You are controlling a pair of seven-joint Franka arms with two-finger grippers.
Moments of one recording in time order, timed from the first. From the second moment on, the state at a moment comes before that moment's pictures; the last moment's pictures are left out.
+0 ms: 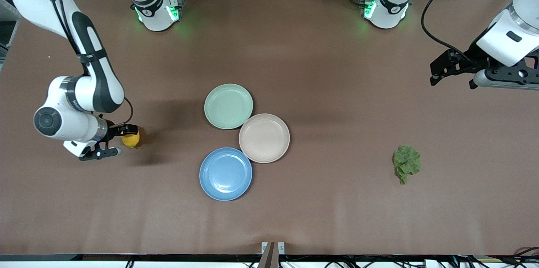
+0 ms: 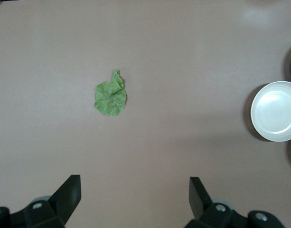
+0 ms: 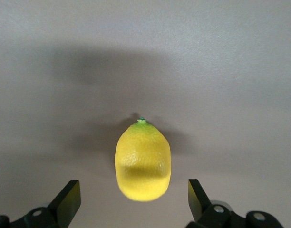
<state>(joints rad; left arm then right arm) -0.02 0.02 -0.14 -1.55 -0.03 1.67 -0.08 0.02 0.47 -0.06 -1.84 0.00 2.12 -0.20</state>
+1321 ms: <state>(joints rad) -0.02 0.02 -0.14 -1.55 -0.03 1.67 -0.08 0.02 0.40 -0.05 -1.55 0.00 1.64 -0.16</state>
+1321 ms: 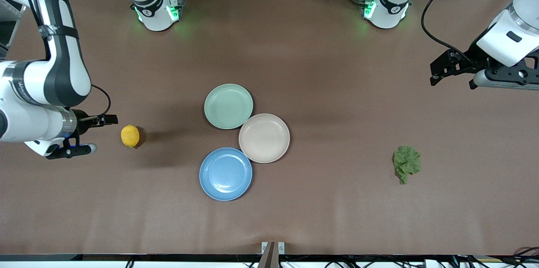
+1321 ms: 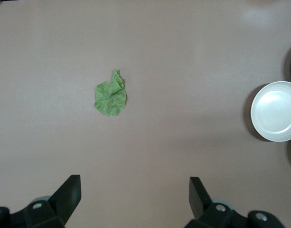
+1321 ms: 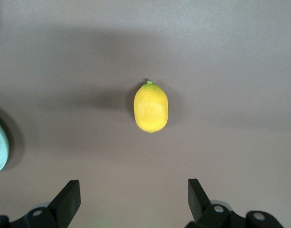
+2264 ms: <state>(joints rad) -0.02 0.02 -0.14 -1.55 -0.03 1.67 -0.08 0.06 0.28 -0.04 -1.45 0.00 1.49 0.06</state>
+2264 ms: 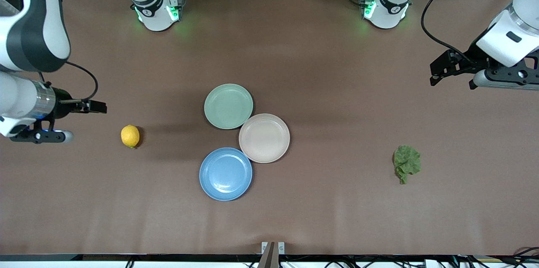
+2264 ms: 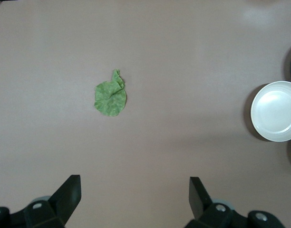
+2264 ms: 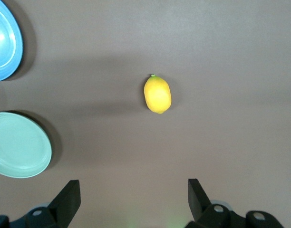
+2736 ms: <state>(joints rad) -0.02 0.02 -0.14 -1.55 -0.03 1.67 -0.08 0.06 0.27 -0.04 -1.40 0.00 1.43 0.05</state>
